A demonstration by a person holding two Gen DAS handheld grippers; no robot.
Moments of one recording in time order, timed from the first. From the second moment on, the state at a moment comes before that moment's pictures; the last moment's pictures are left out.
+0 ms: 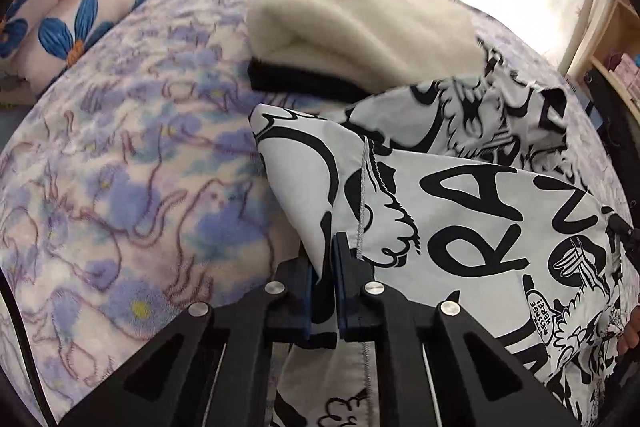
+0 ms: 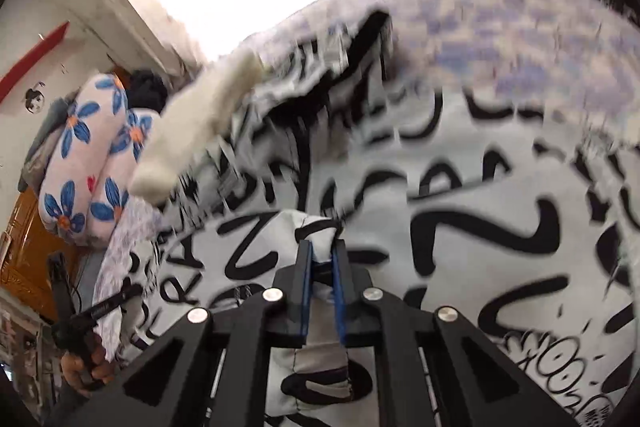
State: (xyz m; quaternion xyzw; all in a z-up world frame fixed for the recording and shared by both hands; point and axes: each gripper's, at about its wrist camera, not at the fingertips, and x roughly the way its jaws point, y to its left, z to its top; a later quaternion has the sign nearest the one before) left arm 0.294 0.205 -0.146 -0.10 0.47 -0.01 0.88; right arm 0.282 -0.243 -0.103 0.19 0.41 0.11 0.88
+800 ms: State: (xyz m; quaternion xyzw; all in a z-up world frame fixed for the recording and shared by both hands) left arm 0.221 0.106 -0.103 -0.06 0.43 -0.06 0.90; right arm 0.230 -0.130 -0.101 0.05 0.46 0.14 0.88
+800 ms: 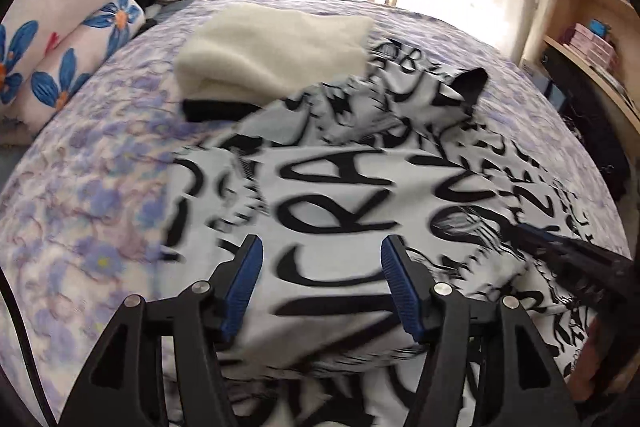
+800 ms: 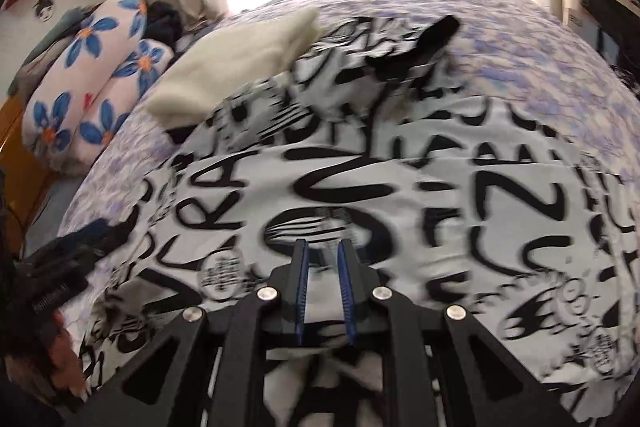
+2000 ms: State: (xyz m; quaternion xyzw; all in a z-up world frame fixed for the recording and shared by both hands) left arm 0.195 0.144 -0.133 -0.04 0.46 0.00 0.89; right arm 0.201 -0.260 -0.130 0.08 0.48 -0.03 0.87
